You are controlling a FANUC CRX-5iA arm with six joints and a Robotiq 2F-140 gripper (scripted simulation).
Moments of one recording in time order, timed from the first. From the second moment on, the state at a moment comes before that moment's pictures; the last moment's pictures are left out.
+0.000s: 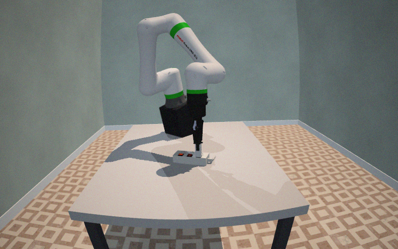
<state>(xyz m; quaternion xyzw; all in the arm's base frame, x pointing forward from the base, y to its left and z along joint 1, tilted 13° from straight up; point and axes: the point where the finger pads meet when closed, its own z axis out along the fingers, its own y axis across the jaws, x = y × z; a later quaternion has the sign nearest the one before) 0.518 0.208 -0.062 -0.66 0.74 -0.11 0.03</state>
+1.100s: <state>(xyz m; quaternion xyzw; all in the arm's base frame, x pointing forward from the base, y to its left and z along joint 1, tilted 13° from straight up) 0.510 0.213 -0.024 -0.66 0.74 -0.11 0.03</state>
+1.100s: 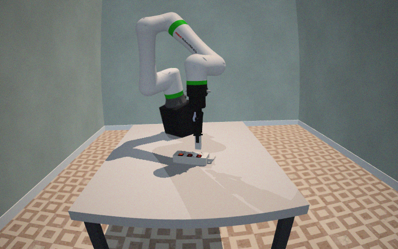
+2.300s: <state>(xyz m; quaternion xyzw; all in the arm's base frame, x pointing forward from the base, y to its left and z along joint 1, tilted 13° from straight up) 0.498 0.221 0.037 -0.66 0.74 -0.11 0.03</state>
